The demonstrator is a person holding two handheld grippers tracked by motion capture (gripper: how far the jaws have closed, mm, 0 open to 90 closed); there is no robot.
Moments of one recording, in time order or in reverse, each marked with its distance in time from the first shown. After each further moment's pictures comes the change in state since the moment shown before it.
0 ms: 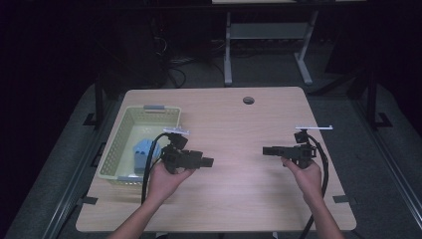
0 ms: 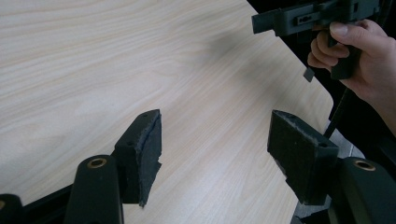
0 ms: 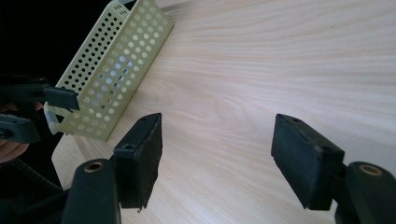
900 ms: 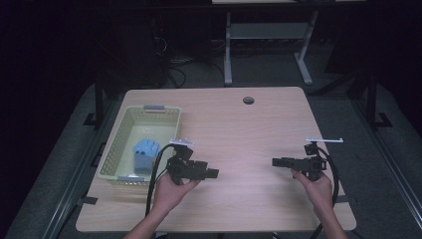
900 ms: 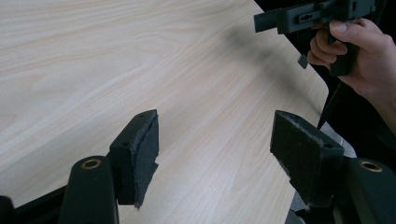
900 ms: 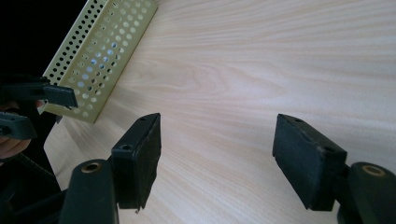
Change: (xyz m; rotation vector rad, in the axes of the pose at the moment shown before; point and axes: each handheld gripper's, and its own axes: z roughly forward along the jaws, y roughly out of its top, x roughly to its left) left arm -0.004 -0.027 0.020 0.014 -0.039 -0.007; right arm -0.023 -0.034 -0.019 0.008 -0.015 0.028
